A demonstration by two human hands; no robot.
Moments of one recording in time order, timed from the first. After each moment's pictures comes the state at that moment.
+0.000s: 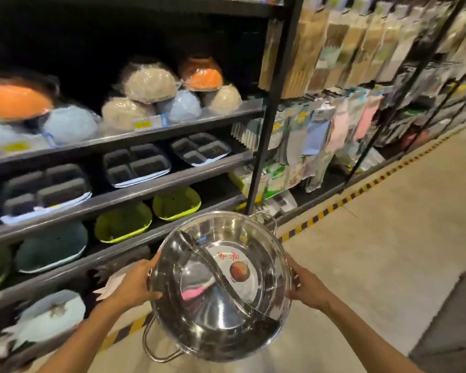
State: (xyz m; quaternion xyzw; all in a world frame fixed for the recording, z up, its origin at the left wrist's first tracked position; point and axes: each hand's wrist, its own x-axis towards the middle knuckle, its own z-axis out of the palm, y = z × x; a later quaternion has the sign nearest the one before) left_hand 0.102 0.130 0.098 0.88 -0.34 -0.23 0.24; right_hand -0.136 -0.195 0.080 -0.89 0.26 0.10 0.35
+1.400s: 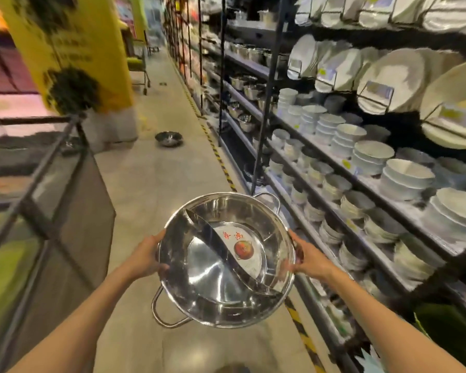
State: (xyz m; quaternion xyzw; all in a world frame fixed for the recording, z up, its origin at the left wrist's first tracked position) left_hand -0.278 0.892 0.169 0.81 0.47 0.13 0.33; right_hand 0.097 0.757 0.149 -0.72 -0.57 0.33 0.22
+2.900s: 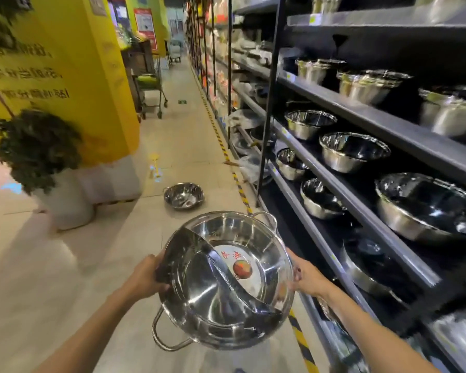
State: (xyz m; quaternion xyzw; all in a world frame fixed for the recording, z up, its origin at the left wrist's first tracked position) left_hand -0.074 2.037 0.133 0.80 0.53 0.08 0.26; right_hand 0.300 1.933 0.097 -0.69 -0.55 0.40 0.23
